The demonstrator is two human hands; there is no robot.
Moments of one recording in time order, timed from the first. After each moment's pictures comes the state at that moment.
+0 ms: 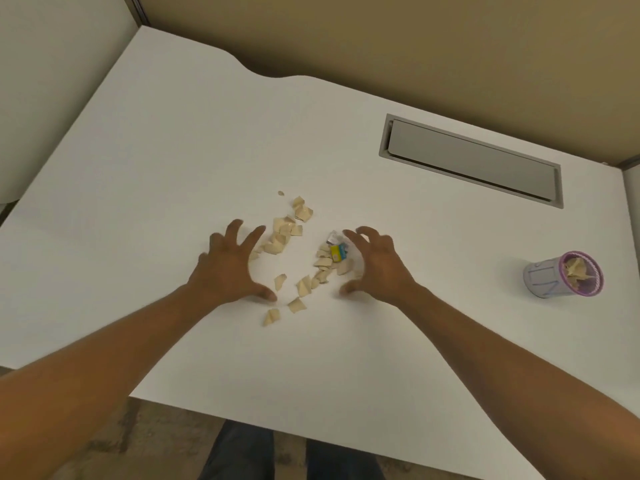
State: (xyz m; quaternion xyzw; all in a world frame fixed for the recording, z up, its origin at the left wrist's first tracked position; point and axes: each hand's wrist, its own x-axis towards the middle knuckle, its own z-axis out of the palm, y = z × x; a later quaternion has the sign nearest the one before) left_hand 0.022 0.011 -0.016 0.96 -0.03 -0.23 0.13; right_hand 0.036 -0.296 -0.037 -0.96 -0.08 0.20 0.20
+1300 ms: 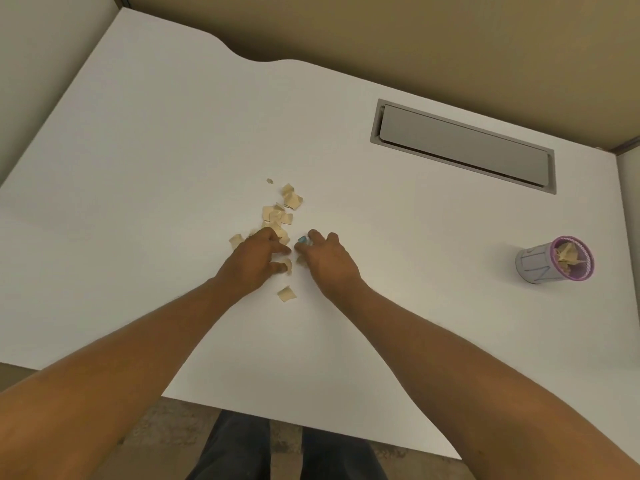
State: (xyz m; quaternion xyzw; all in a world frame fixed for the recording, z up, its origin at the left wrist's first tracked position) left_hand 0.026 -0.032 -0.063 0.92 -0.10 -0.22 0.30; right_hand 0.020 -0.224 -0.059 -0.97 -0.21 0.10 0.07
